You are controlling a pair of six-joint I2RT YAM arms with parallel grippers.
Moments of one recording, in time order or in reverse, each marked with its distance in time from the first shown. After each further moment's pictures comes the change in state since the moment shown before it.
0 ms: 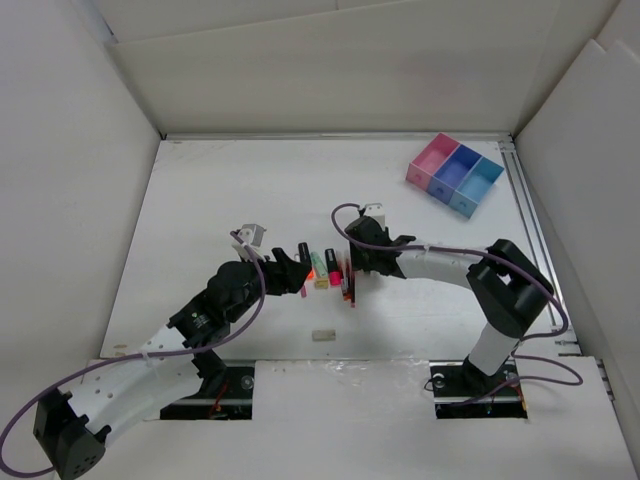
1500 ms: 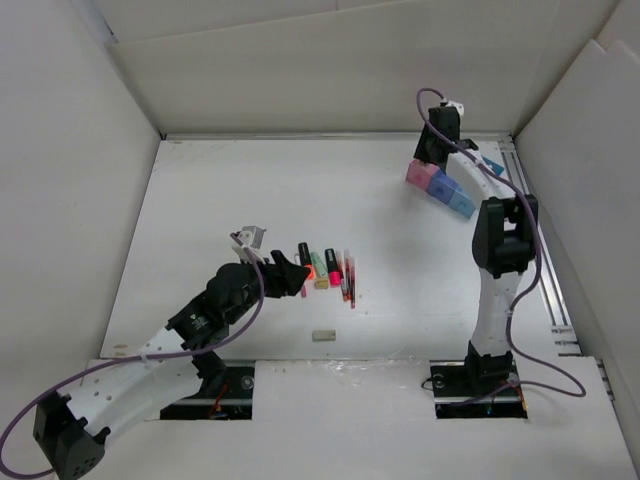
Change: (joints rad) left arm 0.000 -0.021 -0.010 -0.015 0.020 -0.001; right arm -0.619 0.405 0.862 -0.133 -0.151 -0.175
